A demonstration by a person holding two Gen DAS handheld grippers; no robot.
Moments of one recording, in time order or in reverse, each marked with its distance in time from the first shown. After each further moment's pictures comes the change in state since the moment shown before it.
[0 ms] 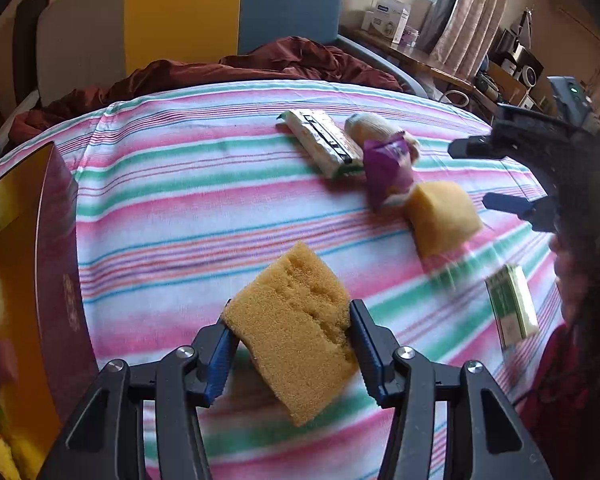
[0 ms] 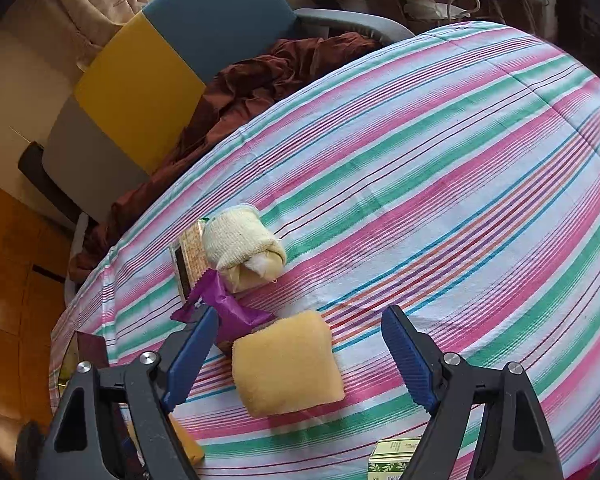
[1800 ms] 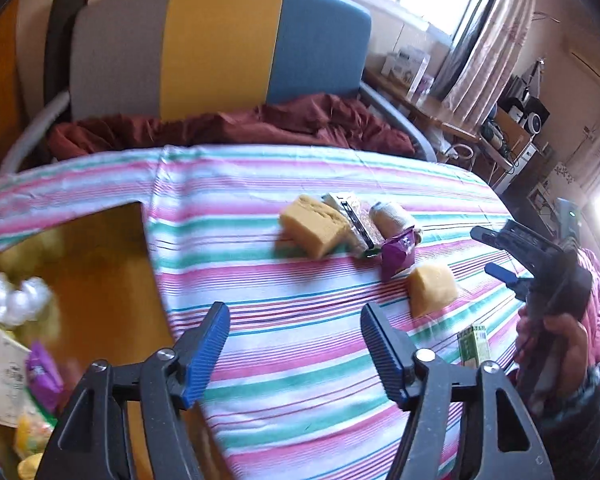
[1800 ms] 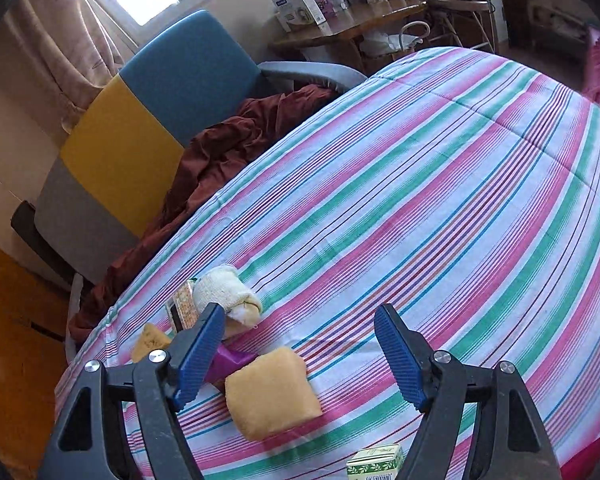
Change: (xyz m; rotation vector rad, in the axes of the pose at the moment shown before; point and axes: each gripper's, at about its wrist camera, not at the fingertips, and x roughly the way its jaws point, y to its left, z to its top) left arm -0.067 0.054 0.051 -0.127 -0.066 -0.028; right arm -0.039 -0.013 0.005 0.123 -0.170 -0.011
